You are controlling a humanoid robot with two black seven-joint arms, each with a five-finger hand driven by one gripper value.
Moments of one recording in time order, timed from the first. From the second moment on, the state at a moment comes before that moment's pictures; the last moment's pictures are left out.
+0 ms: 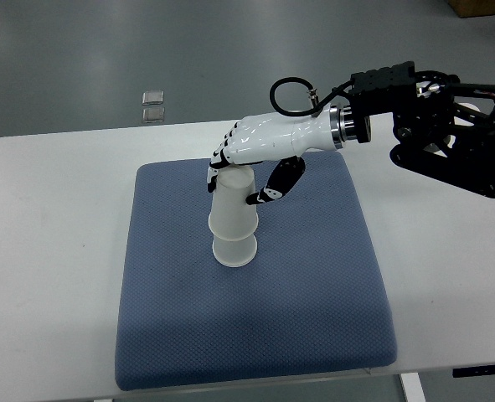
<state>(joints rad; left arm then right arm) -0.04 0.00 -0.15 -0.16 0.08 0.03 0.06 1.28 -0.43 0.14 1.22 -1.65 0.17 0.53</state>
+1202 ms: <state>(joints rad) -0.04 0.00 -0.15 -0.16 0.08 0.03 0.06 0.97 -0.41 0.38 0.76 -0.76 -0.01 0.35</state>
